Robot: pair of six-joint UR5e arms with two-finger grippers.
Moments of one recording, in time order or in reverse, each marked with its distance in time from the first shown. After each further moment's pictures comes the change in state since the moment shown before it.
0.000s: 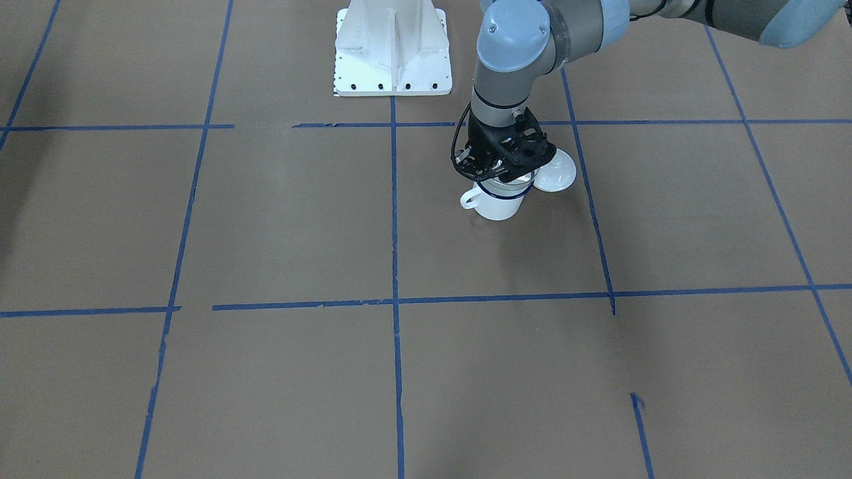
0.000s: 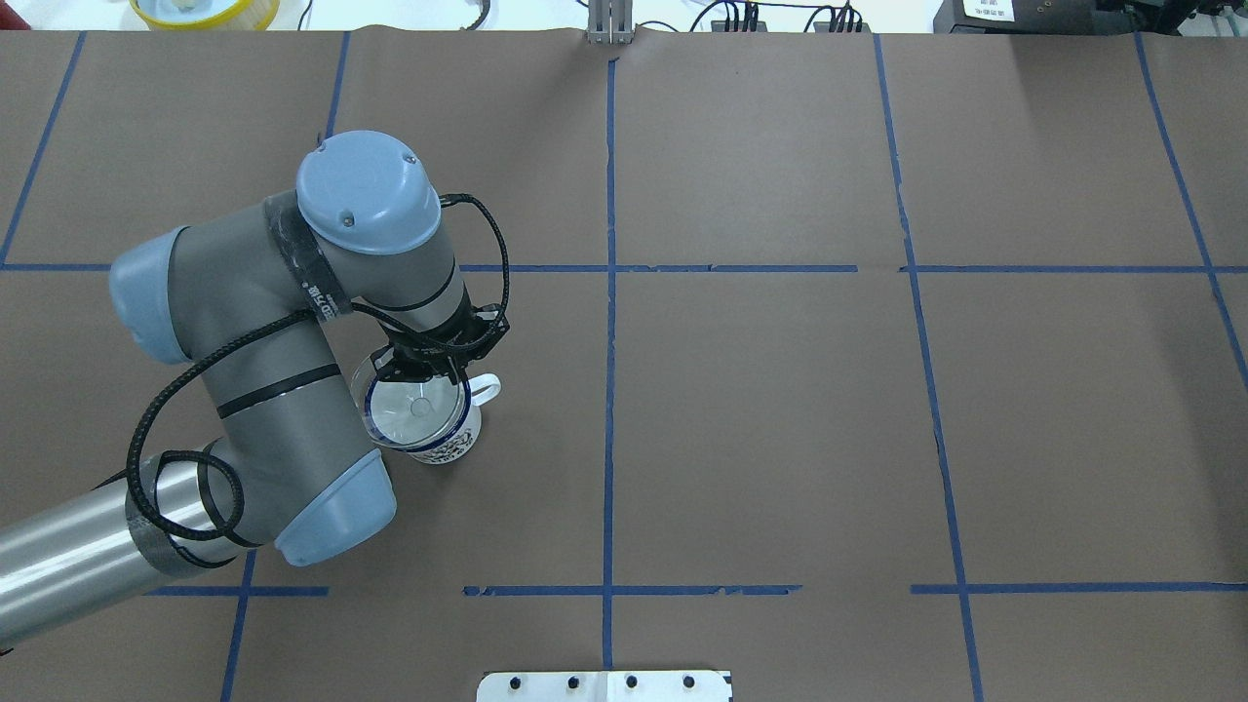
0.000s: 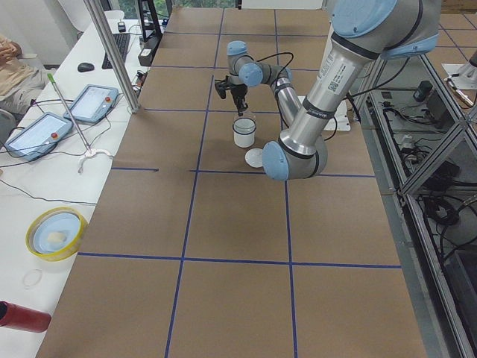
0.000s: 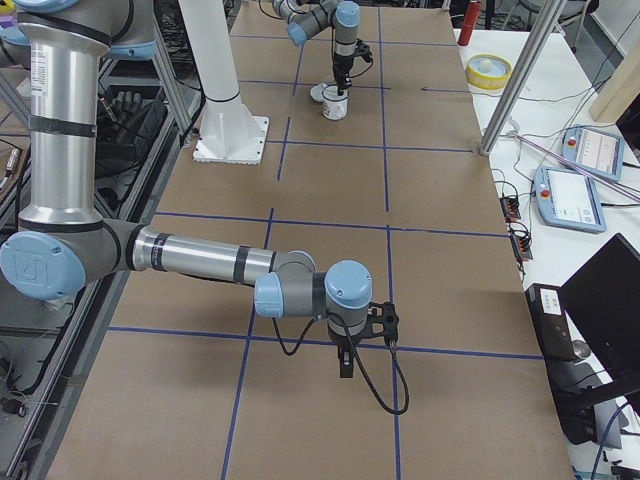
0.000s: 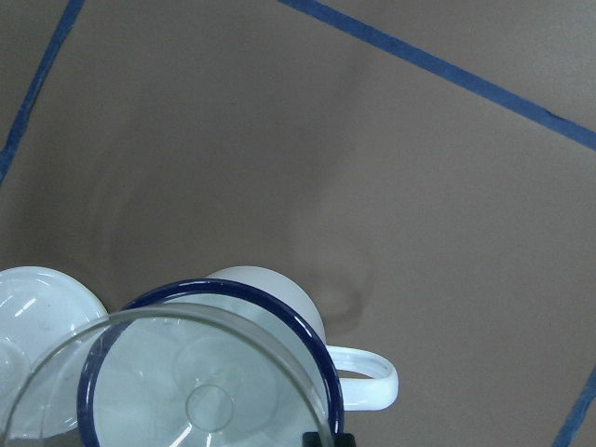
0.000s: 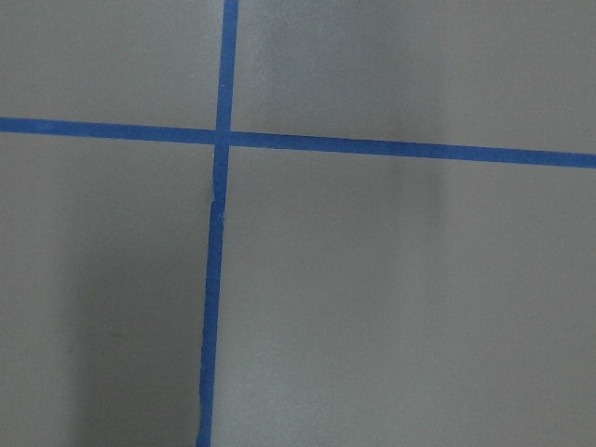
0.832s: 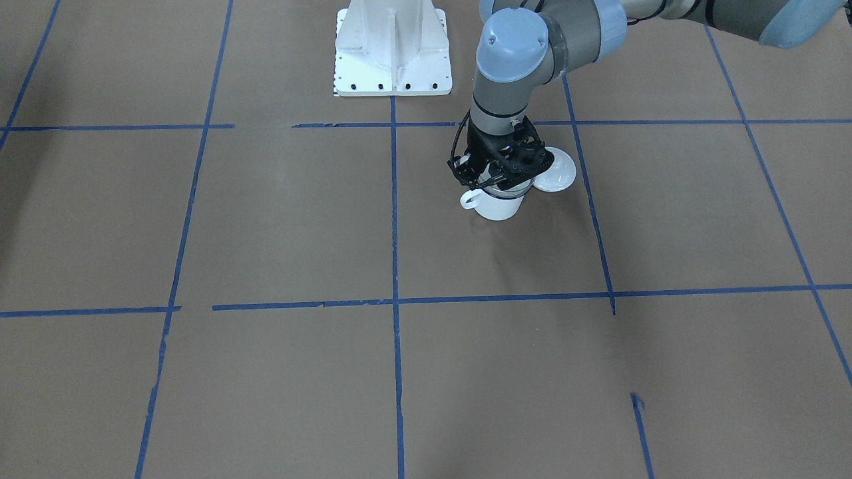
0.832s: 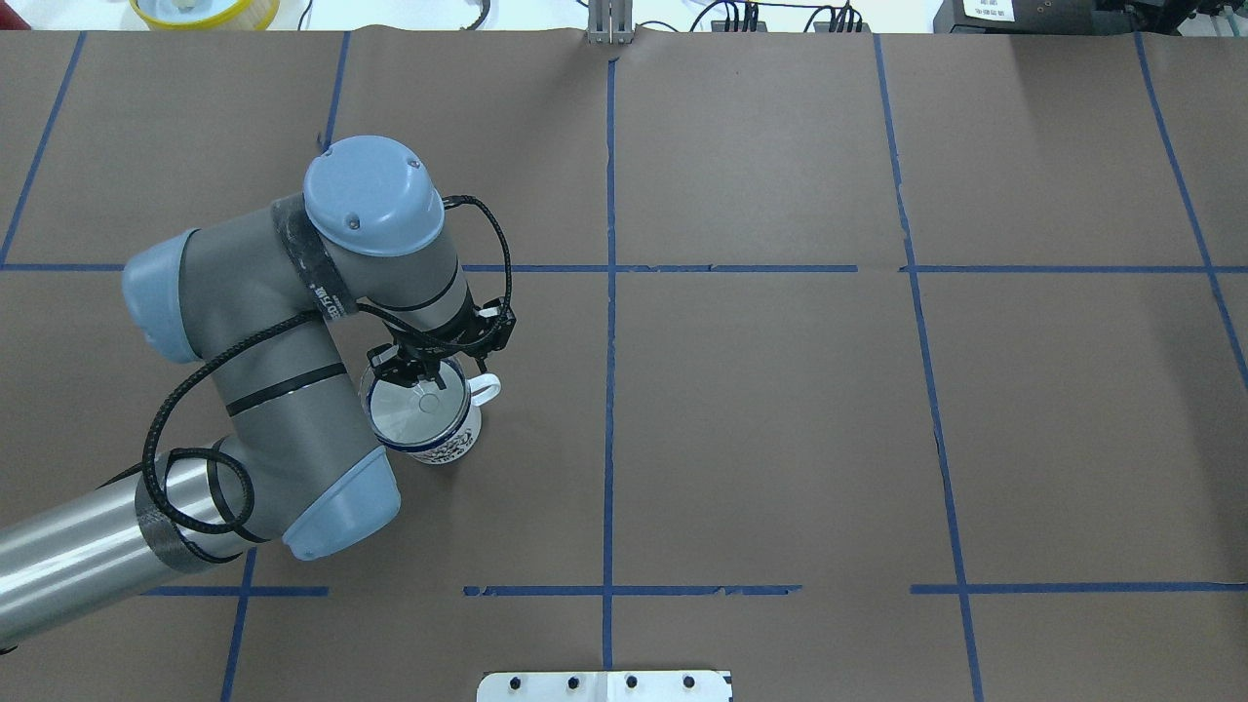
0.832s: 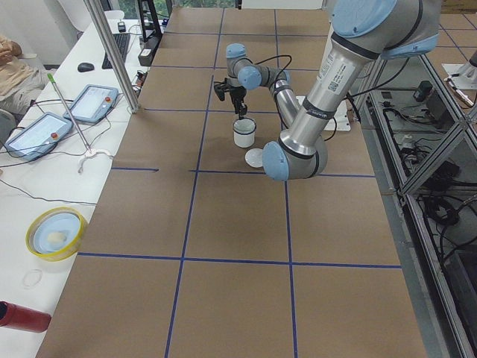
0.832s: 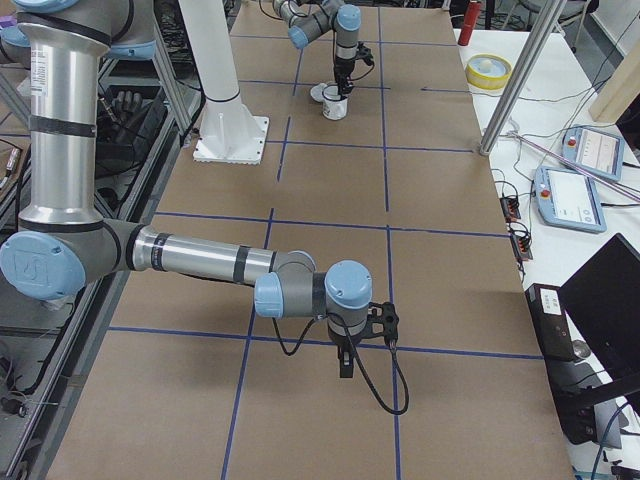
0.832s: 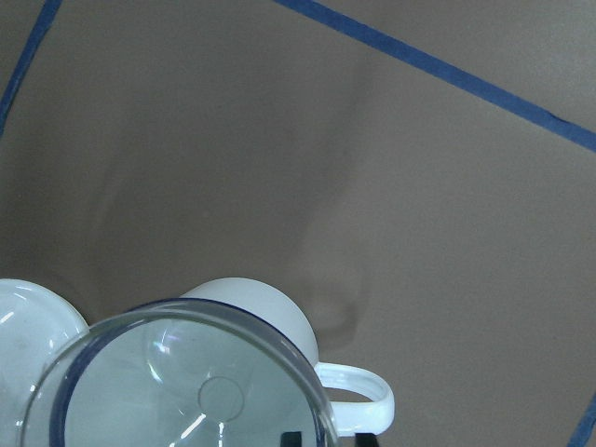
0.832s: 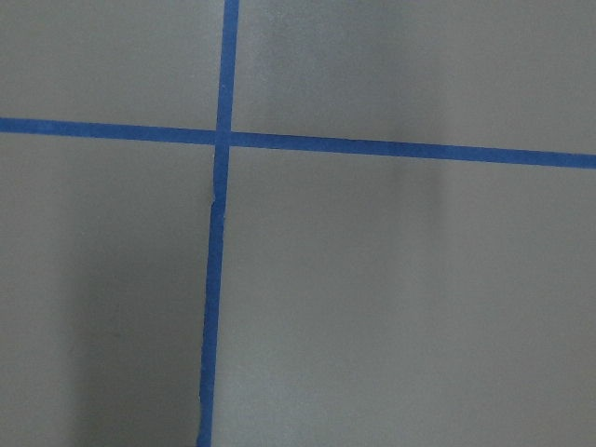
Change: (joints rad) left arm 0.000 0.002 0.018 -0.028 0.011 0.000; right arm 0.000 0.000 0.001 0.000 0.000 0.000
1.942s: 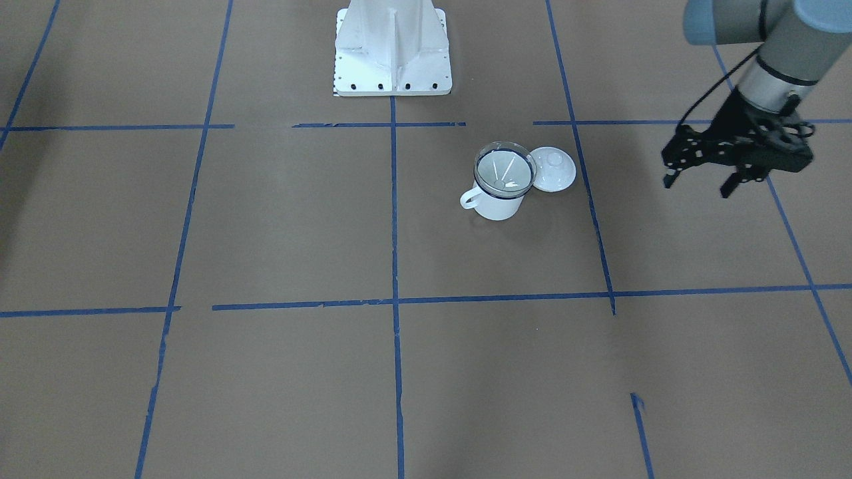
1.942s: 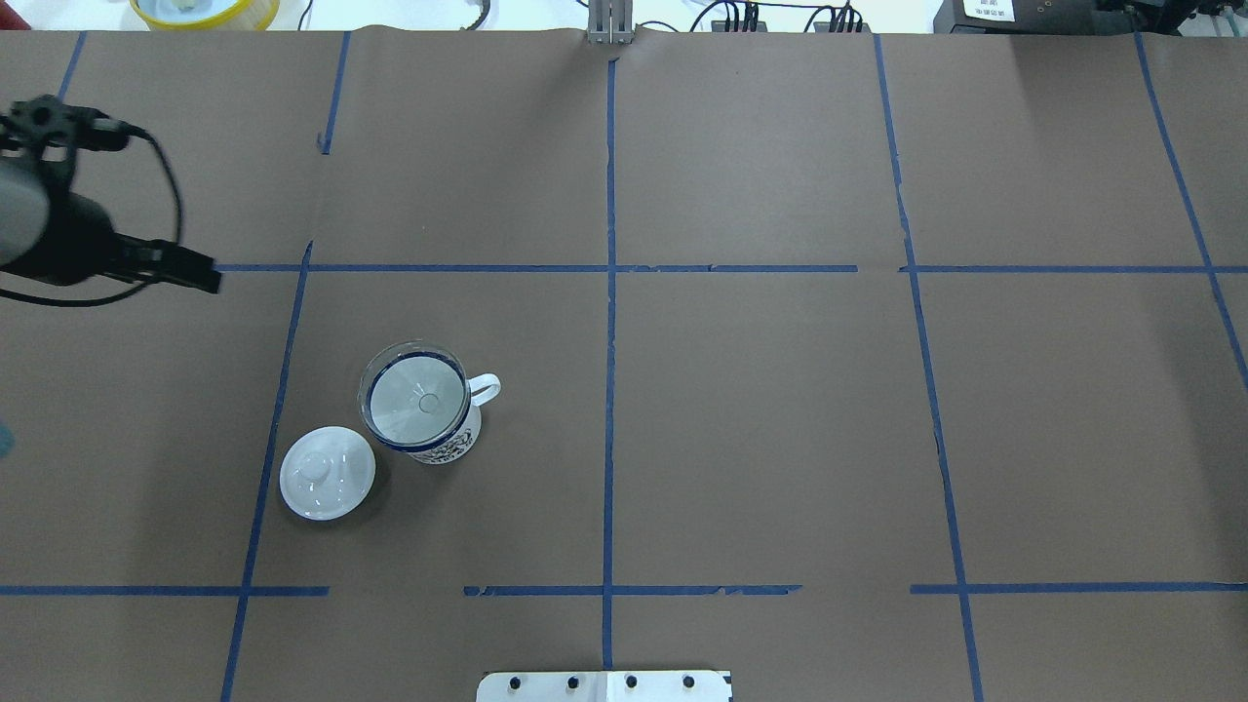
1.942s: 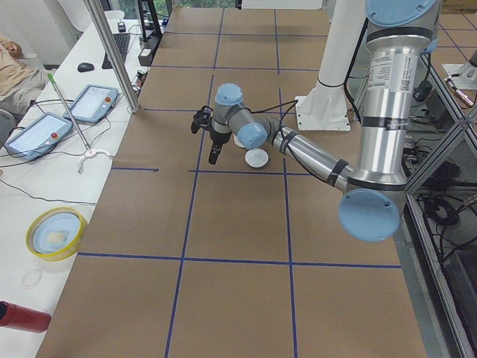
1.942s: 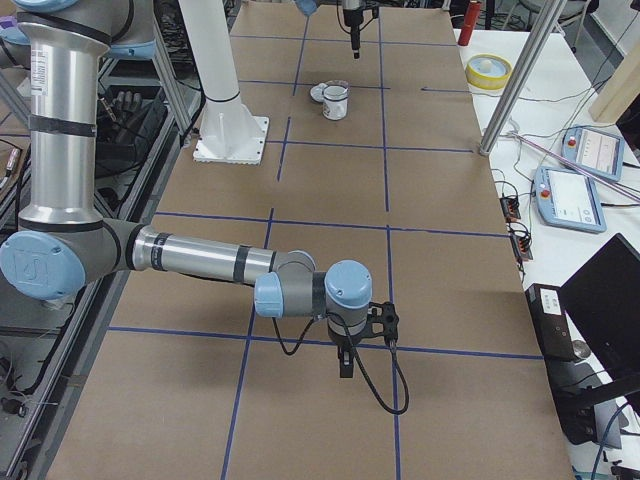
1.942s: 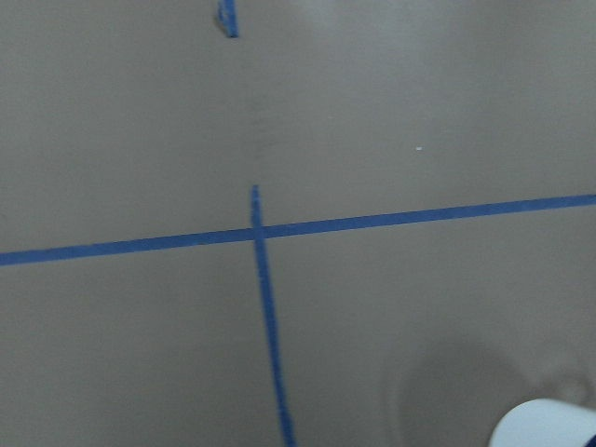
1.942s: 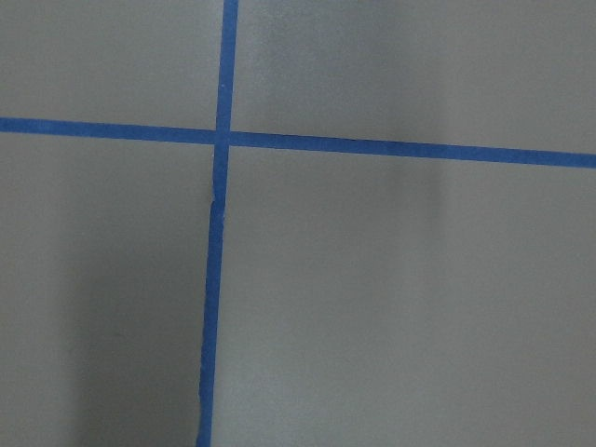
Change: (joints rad) left arm -0.527 0.660 -0.144 -0.530 -0.175 1.083; right arm 0.000 0.000 -0.001 0.000 0.000 0.000
